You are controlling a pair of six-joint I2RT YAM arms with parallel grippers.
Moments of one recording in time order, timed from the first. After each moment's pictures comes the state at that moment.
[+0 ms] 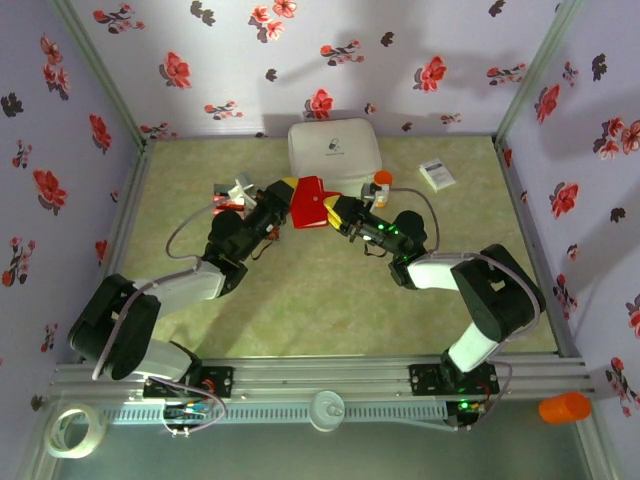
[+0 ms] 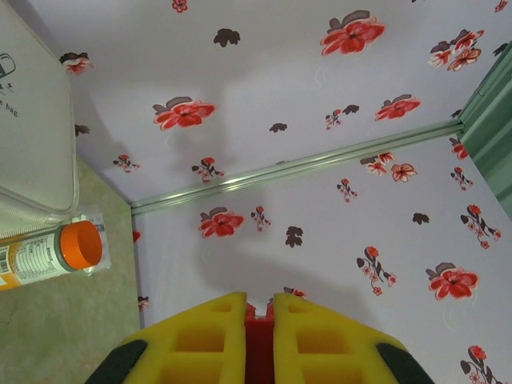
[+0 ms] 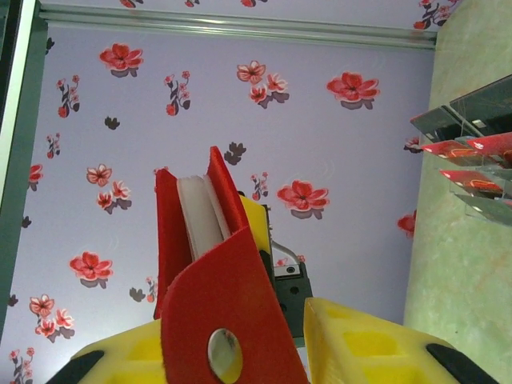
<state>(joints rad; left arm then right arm) -0.62 1.42 0.63 1.00 0.07 -1.39 0.54 1.63 0.62 1.25 -0.60 1.58</state>
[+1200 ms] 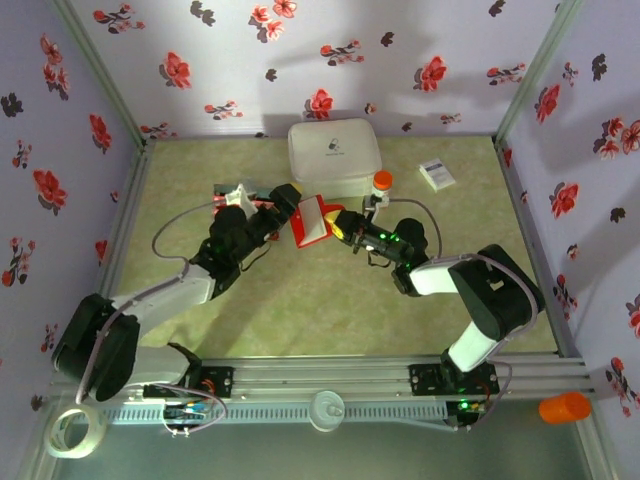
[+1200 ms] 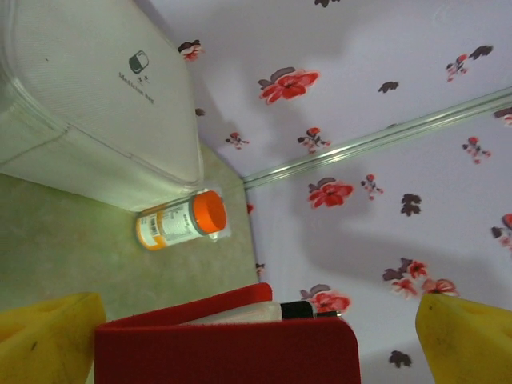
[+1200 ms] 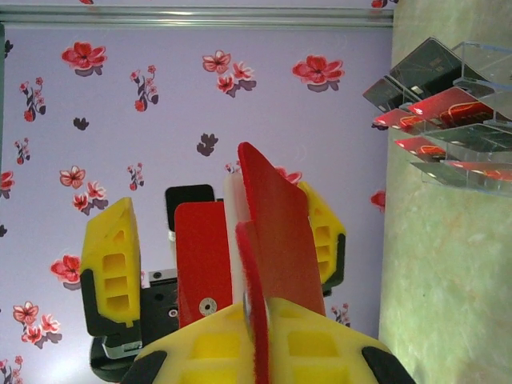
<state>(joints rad) -0.62 1.29 0.67 0.53 0.07 -1.15 0.53 1.64 0.53 1.25 -0.63 1.59</state>
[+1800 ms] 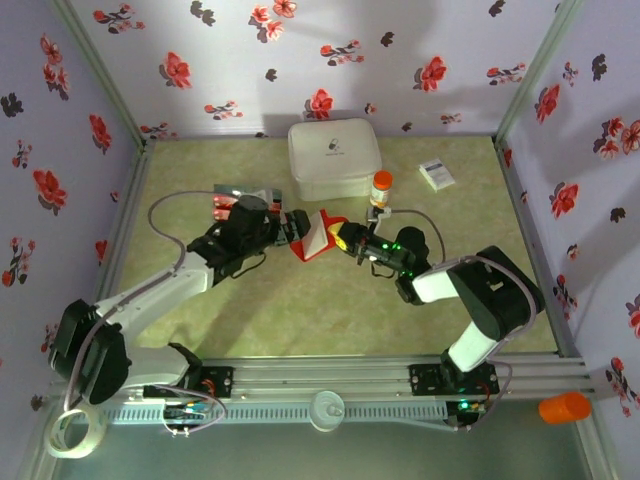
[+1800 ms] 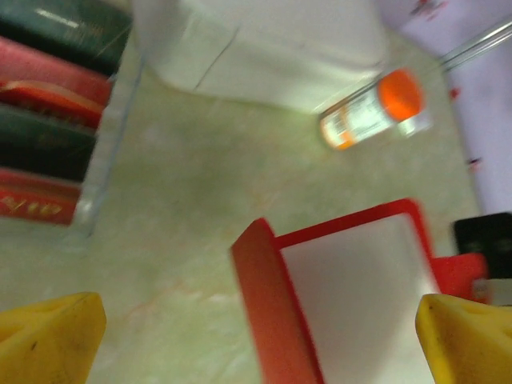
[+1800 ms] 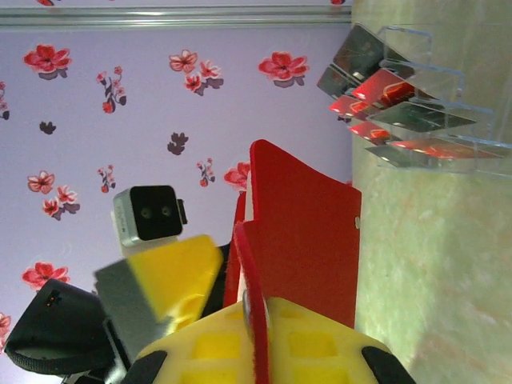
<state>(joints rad) -0.69 1.28 0.88 -0.24 -0.05 -0.78 0.53 1.64 0.44 1.25 -0.63 1.57</state>
